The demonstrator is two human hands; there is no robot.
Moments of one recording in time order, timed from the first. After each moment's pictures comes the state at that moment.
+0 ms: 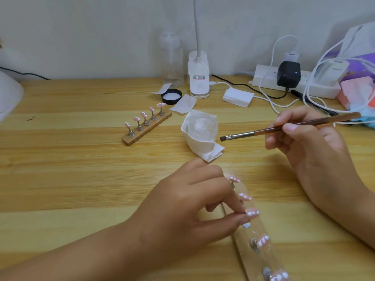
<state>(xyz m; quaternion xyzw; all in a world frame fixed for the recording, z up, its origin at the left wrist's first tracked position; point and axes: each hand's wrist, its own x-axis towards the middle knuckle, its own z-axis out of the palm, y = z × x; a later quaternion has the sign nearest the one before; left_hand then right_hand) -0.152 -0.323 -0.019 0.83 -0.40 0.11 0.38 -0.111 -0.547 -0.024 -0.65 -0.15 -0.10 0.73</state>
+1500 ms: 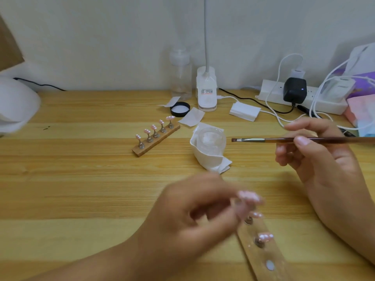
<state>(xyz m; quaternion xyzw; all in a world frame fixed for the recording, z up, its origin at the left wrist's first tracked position) -0.154 -0.320 -0.020 0.72 -0.37 0.09 0.58 -0.111 -0.549 -0.027 -0.66 -0.18 -0.15 0.72</state>
